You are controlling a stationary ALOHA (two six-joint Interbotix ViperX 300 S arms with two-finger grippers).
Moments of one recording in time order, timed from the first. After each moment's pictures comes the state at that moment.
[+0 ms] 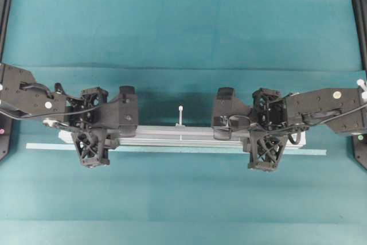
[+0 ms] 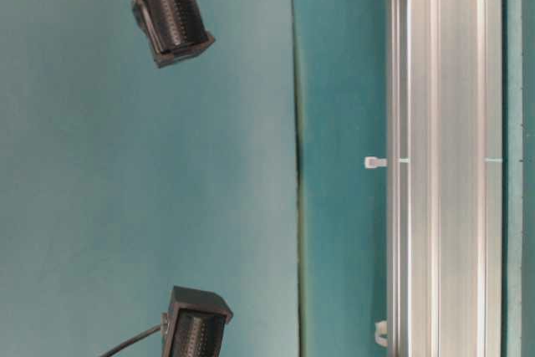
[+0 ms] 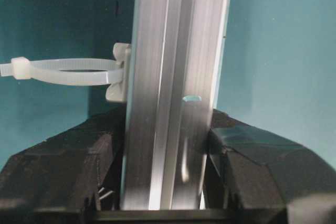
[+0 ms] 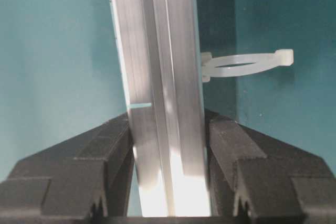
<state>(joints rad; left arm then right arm) 0.01 -0.03 0.81 0.03 0.42 -0.12 0.02 -0.01 0.69 0.00 0.67 0.13</state>
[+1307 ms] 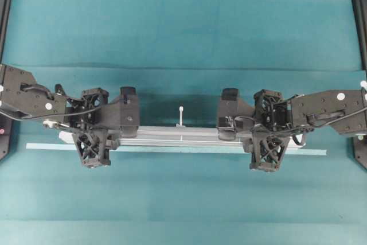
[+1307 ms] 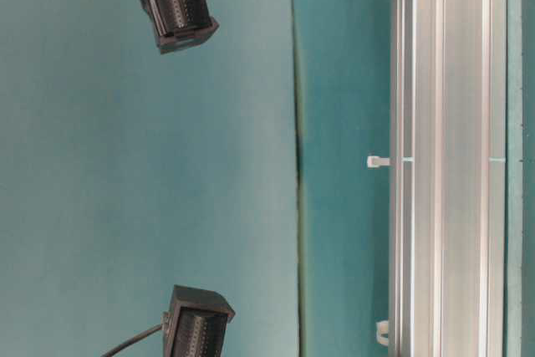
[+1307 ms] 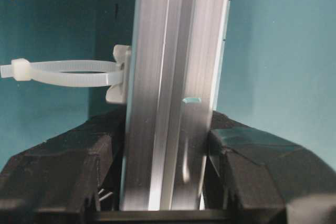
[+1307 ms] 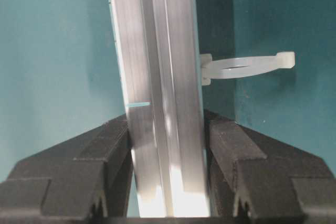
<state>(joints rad) 0.00 -0.03 0.82 0.03 0.36 -0.13 0.02 -0.01 0.74 0.01 0.57 0.13</state>
